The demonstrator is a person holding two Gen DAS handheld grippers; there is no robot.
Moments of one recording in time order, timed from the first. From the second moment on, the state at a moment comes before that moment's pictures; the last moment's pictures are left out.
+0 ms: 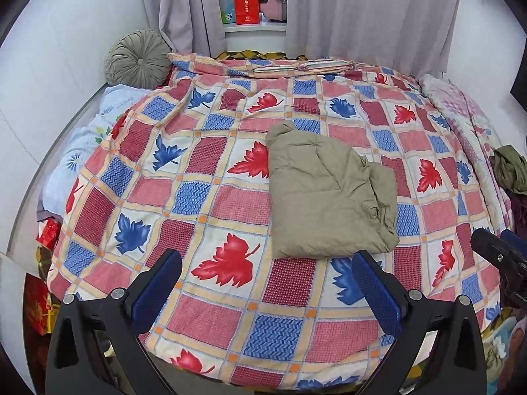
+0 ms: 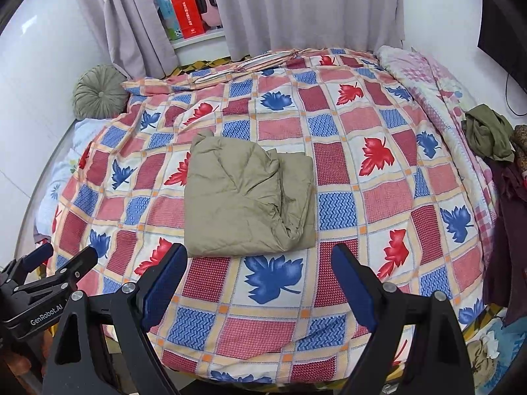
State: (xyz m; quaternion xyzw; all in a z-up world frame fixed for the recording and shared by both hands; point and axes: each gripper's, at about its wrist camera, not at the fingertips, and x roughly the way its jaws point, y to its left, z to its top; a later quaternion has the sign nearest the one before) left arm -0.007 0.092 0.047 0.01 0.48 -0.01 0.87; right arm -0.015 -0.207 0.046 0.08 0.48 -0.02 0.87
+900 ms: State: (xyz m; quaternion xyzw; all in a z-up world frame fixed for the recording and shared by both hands) left arm -0.006 0.092 0.047 0.01 0.49 -0.01 0.87; right arm -0.015 -0.202 0.047 0.08 0.48 -0.02 0.87
